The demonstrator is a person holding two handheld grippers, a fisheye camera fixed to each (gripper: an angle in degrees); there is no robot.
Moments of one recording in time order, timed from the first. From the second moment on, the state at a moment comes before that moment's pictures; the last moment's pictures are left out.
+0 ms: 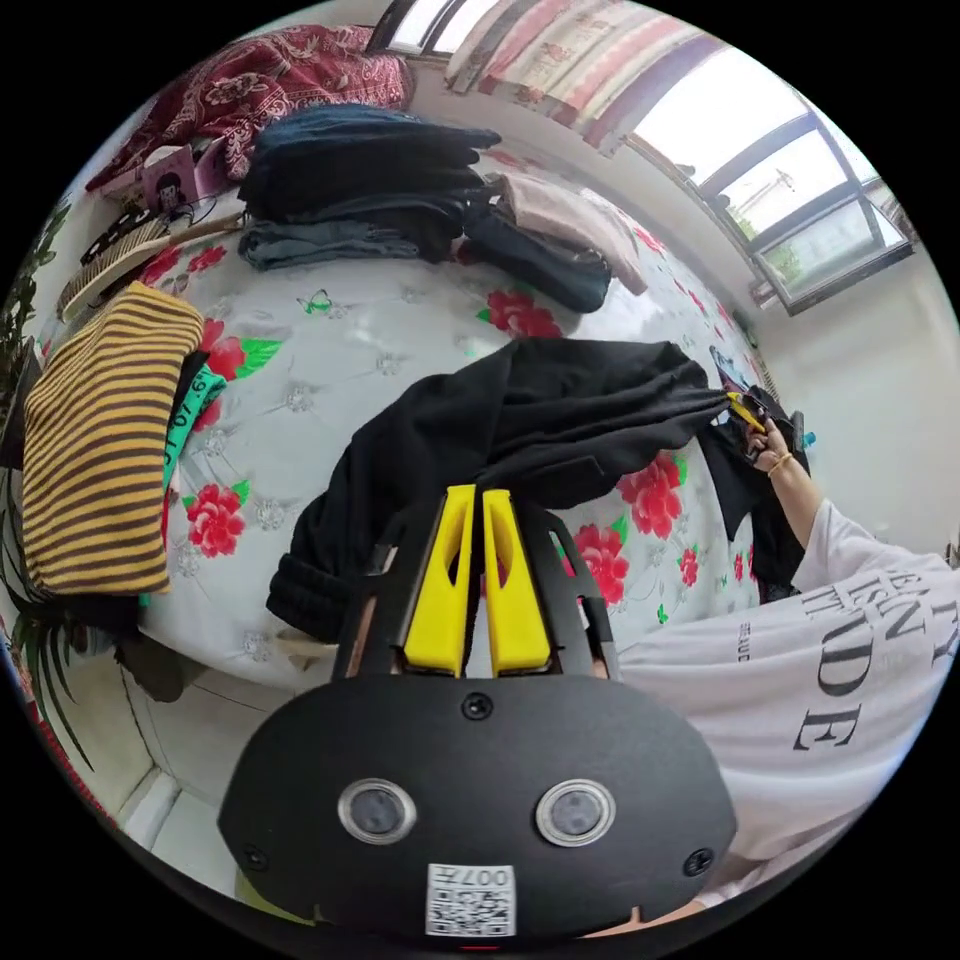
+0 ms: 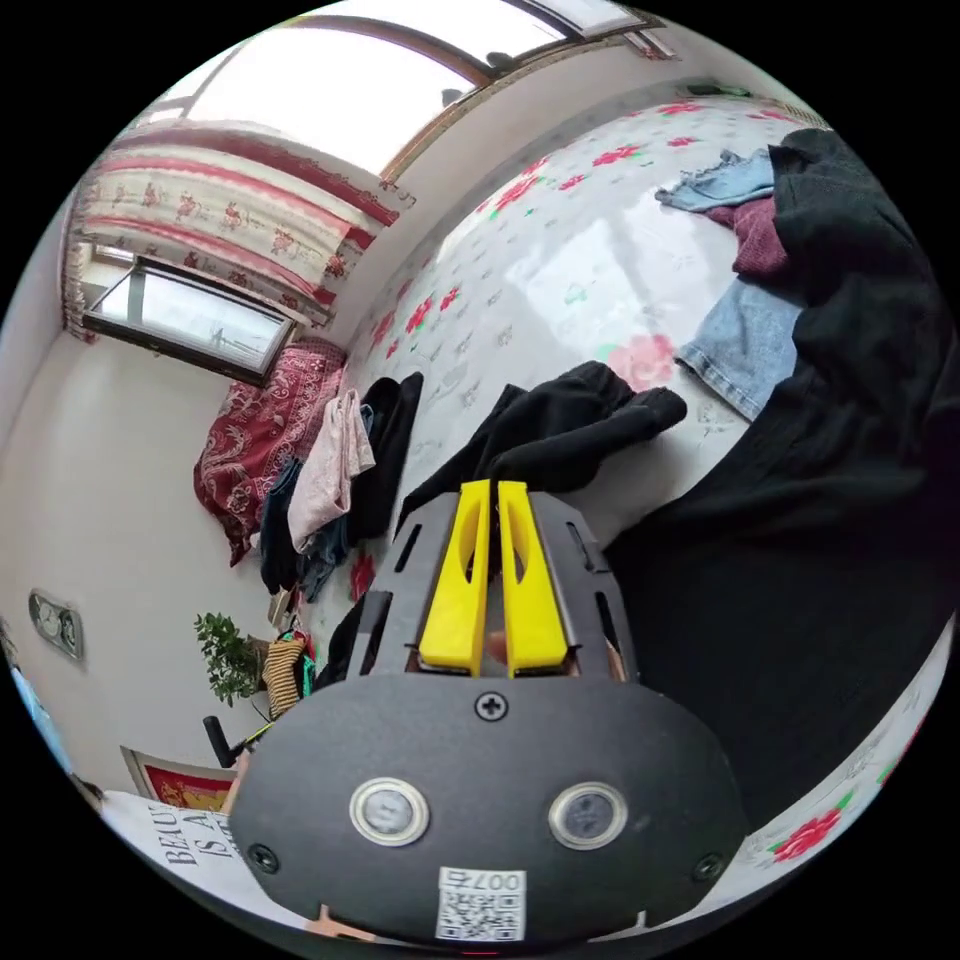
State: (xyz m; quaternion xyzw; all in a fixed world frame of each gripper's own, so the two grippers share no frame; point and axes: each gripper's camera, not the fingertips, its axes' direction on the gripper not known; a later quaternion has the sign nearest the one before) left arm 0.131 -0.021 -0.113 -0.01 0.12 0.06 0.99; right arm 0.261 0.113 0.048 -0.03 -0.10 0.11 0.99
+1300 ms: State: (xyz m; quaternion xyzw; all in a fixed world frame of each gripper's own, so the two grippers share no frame) left arm 0.154 0.068 -0.001 -0.15 -0.06 0.07 0.98; right arm 0.289 0.433 -0.073 -0.10 0.11 0.30 0.94
